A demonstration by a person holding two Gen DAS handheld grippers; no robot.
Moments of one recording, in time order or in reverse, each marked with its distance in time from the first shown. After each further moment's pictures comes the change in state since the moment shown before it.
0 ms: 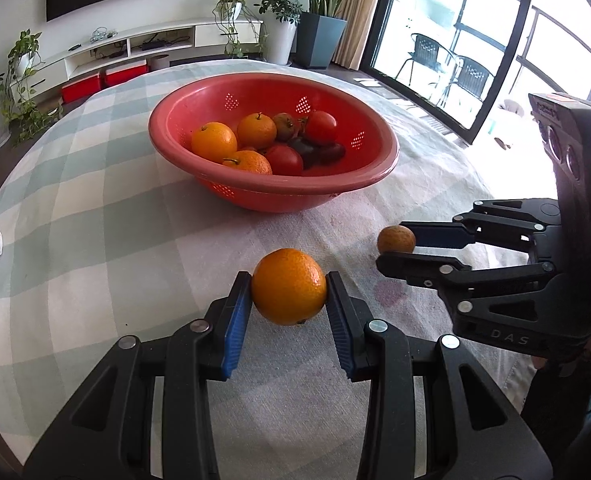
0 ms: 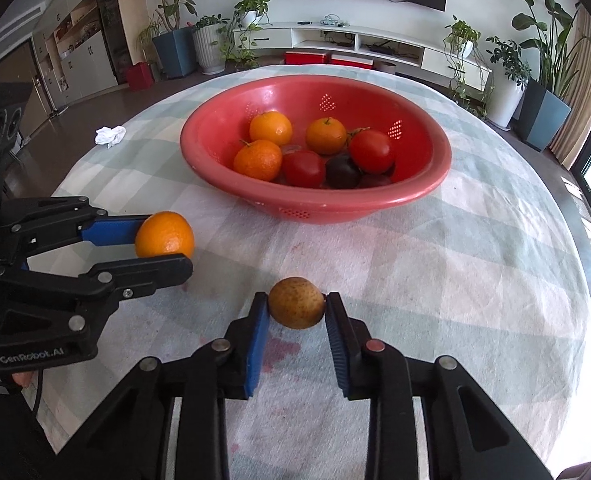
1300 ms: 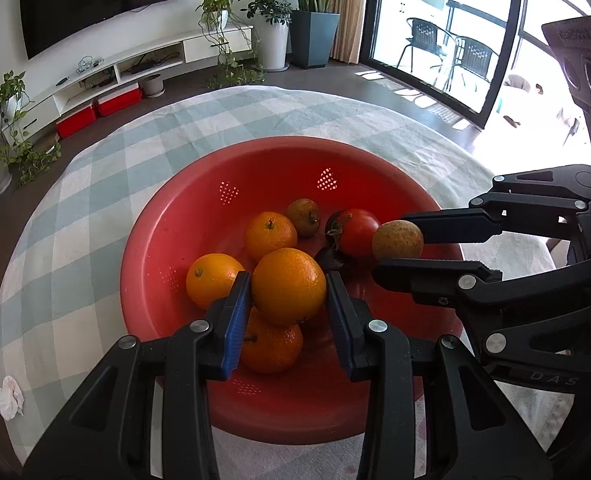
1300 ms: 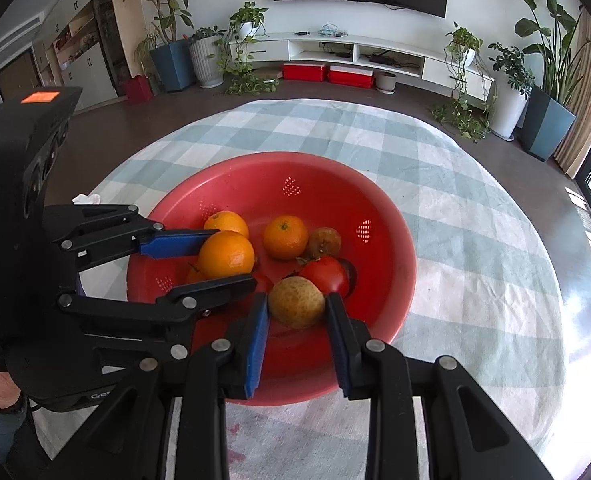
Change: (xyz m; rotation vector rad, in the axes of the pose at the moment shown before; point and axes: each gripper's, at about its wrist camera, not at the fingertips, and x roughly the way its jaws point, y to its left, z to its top) left arm 0.054 -0.001 0.107 0.118 0.012 0.067; right arm 0.021 -0.033 0.092 -0.020 -0.002 -0.003
